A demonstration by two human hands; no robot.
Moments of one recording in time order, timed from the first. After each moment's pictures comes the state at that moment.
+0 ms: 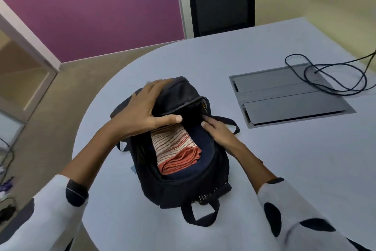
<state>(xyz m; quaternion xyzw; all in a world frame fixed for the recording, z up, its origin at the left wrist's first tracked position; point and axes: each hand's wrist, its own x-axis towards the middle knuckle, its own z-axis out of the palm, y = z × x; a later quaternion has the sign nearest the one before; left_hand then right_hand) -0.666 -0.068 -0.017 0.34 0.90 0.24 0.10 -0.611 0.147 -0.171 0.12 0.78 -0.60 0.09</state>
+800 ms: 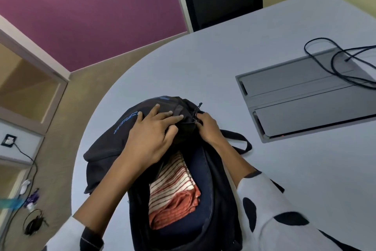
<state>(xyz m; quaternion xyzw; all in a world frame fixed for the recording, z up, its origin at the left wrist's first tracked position) -0.715 0.002 -0.065 0.29 0.96 0.05 0.06 -0.737 0.155 -0.226 0.11 0.85 -0.52 0.01</state>
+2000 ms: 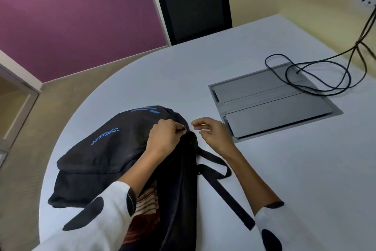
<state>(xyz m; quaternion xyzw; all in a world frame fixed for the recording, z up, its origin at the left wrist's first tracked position) -0.706 0.076 -0.126 0.22 0.96 0.14 0.09 -0.642 0.222 -0.182 0.12 0.76 -0.64 -0.07</state>
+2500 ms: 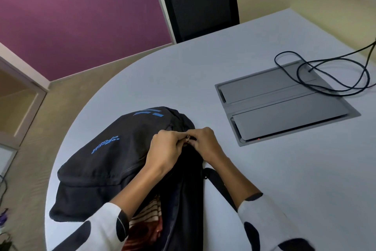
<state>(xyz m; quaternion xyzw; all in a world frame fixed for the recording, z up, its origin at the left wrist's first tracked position) -0.696 0.053 -0.137 0.28 0.93 0.22 0.02 -0.676 0.189 -0.212 0.03 0.86 -0.50 -0.08</state>
